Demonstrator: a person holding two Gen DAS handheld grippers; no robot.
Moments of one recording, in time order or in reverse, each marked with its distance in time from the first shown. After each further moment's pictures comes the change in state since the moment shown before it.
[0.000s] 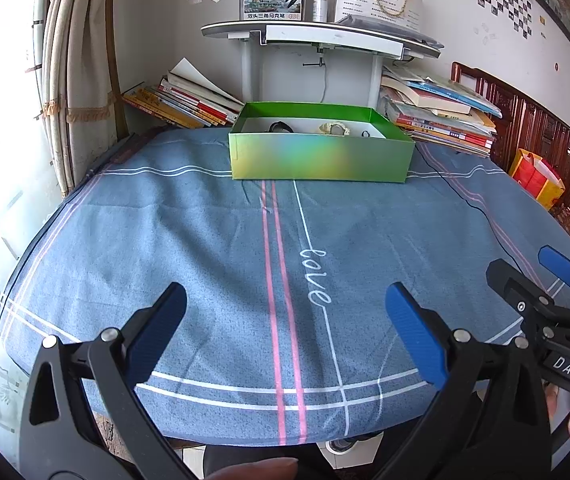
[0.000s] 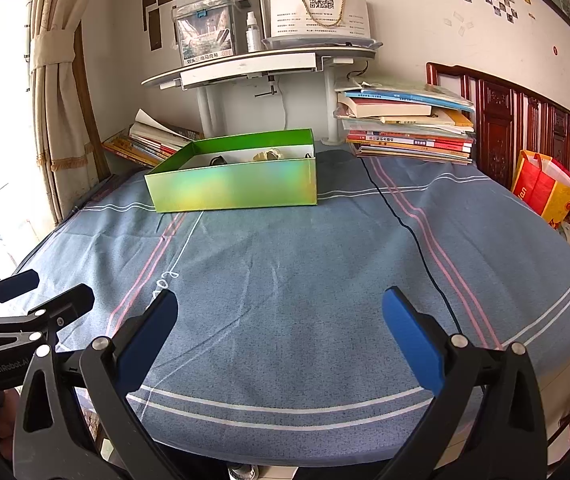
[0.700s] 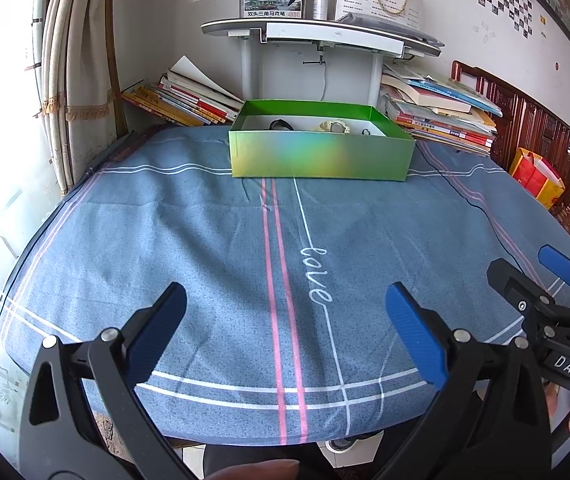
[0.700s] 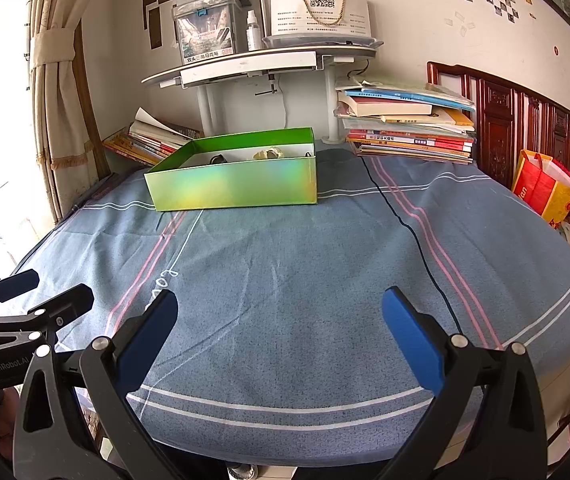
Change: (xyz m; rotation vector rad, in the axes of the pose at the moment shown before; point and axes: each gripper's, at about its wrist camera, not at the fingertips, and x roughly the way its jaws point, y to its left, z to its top) left arm 0.001 0.000 -0.001 -0.002 0.007 -0.001; right arm 0.002 0.002 -0.002 0.000 0.000 -0.003
